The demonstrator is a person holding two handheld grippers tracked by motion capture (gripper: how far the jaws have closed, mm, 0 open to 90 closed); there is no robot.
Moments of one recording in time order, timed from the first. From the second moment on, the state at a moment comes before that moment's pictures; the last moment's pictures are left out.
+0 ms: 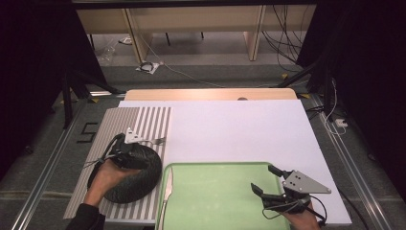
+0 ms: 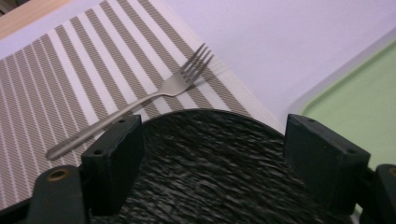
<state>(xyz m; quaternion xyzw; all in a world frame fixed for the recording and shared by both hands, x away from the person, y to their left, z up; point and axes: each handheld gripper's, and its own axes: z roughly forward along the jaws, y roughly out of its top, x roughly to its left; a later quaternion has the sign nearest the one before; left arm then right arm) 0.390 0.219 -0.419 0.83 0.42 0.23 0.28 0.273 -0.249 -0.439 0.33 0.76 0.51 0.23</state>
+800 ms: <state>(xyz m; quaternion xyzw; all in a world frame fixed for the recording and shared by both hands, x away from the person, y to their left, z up) 0.453 0.230 -0.423 0.85 0.42 0.22 0.22 0.273 -0.248 -0.440 0.33 0.76 0.51 0.23</state>
